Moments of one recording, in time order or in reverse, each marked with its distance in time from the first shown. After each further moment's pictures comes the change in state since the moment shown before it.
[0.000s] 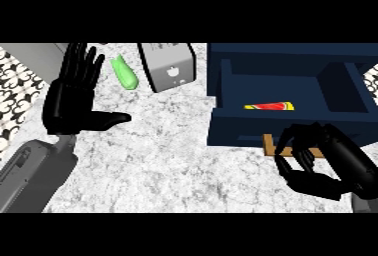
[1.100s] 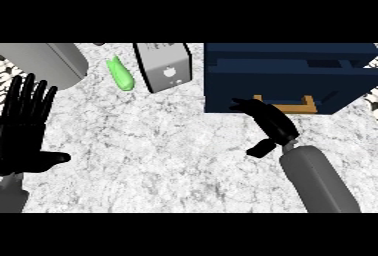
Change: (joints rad) left arm 0.325 0.066 0.237 -0.053 -0.002 -0.322 -0.044; right arm -0.361 0.126 0.092 0.896 0.472 -0.297 -0.301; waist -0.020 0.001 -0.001
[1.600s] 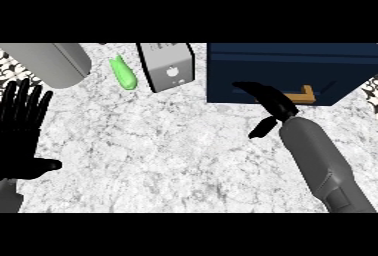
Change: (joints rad) left arm 0.030 -0.014 0.054 0.021 -0.021 -0.094 0.004; right arm -0.289 -0.002 -0.138 0.457 -0.027 -0.030 -0.189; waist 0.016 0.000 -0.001
